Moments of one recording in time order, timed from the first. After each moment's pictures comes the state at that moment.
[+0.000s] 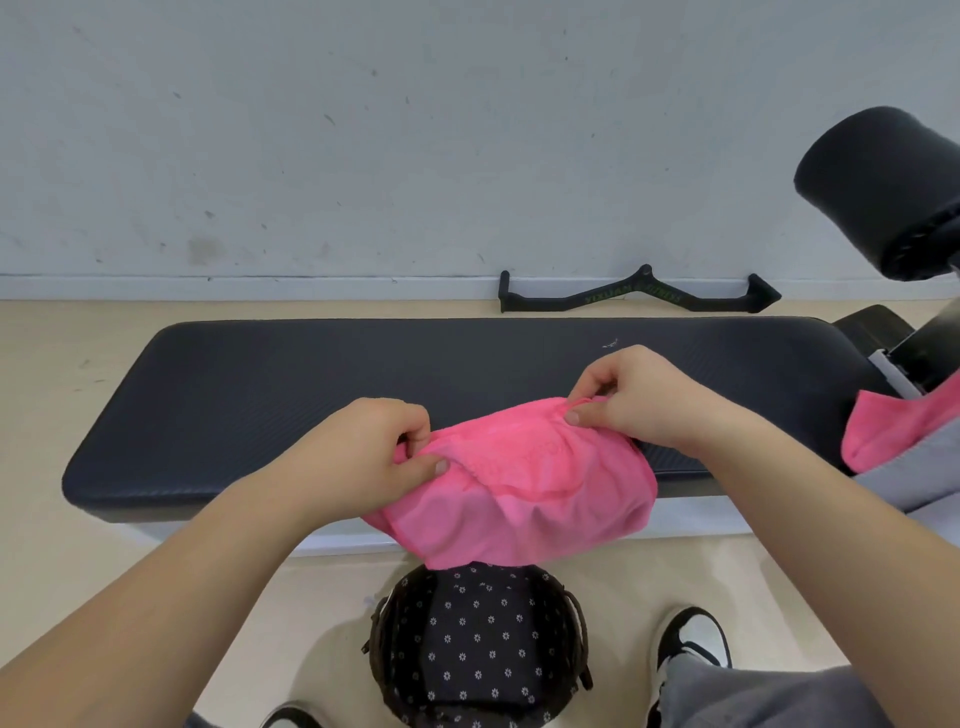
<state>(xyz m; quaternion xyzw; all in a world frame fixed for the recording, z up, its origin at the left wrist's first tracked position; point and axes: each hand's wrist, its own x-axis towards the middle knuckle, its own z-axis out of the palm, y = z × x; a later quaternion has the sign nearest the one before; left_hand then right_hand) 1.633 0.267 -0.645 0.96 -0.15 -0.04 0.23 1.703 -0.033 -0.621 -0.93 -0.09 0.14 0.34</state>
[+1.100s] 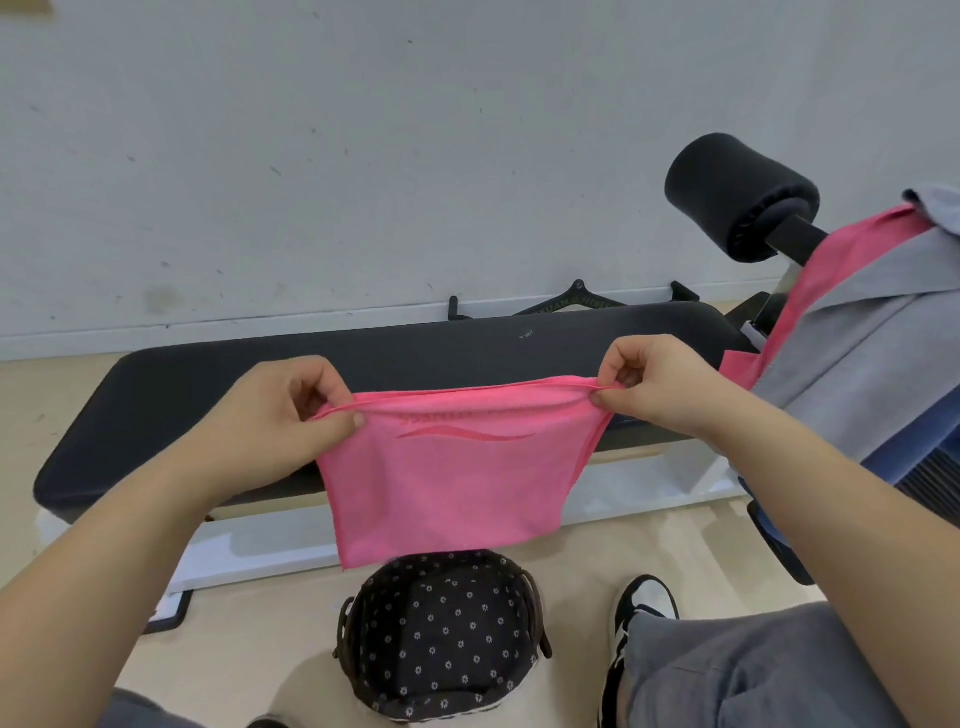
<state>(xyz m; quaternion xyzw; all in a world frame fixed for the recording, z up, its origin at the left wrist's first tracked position) 1.580 0.259 -0.590 0.92 -0.08 0.03 0.38 1.629 -0.132 -0.597 -0.93 -0.08 0.01 0.36</state>
